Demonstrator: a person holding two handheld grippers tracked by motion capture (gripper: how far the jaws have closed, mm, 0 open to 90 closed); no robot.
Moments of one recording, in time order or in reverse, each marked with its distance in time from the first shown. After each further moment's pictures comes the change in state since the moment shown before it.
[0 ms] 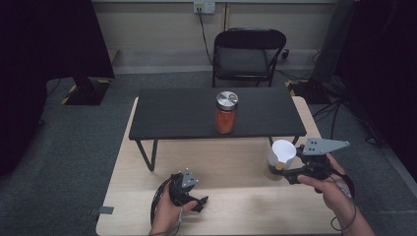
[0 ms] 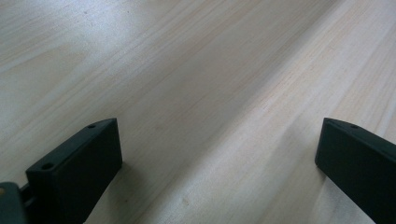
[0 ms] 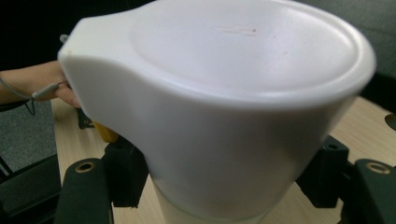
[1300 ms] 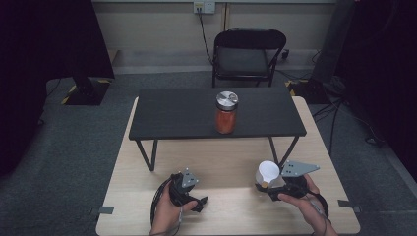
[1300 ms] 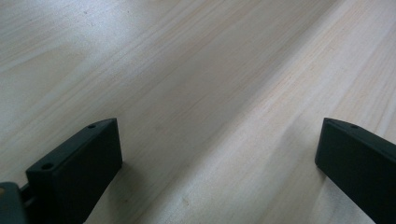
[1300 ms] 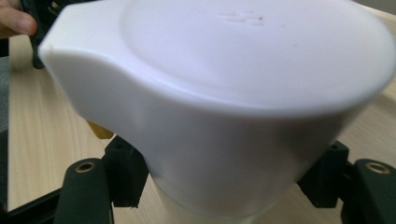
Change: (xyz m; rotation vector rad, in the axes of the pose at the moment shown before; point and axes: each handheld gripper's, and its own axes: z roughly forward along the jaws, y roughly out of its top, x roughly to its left) left arm 0.000 0.000 0.000 0.000 0.000 0.000; right arm 0.012 -0.078 0.058 0.051 -0.014 0.008
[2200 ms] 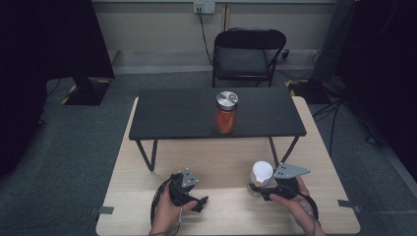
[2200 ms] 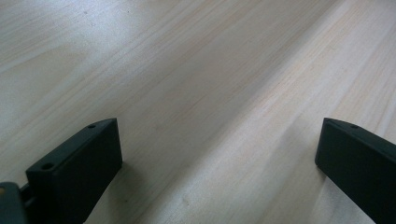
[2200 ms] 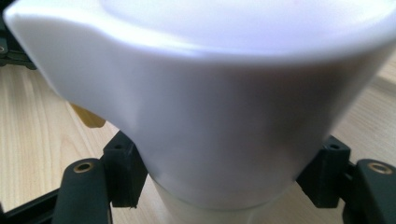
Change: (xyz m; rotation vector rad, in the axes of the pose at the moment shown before) left arm 0.000 0.000 0.000 0.000 0.000 0.000; right arm 0.010 -0.018 0.027 -0.015 -0.049 0.018
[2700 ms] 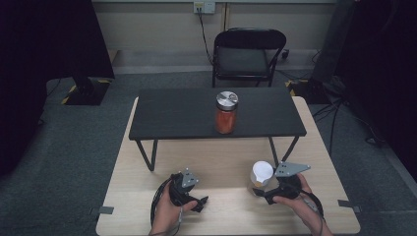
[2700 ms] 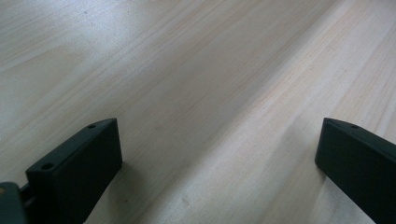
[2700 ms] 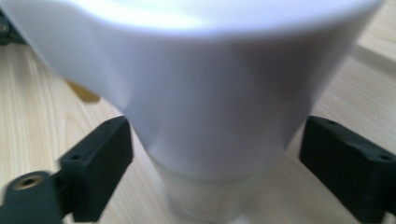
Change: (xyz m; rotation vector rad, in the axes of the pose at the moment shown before) left arm 0.000 0.000 0.000 0.000 0.000 0.000; right arm -0.010 0.016 -0.004 0.085 0.029 0.003
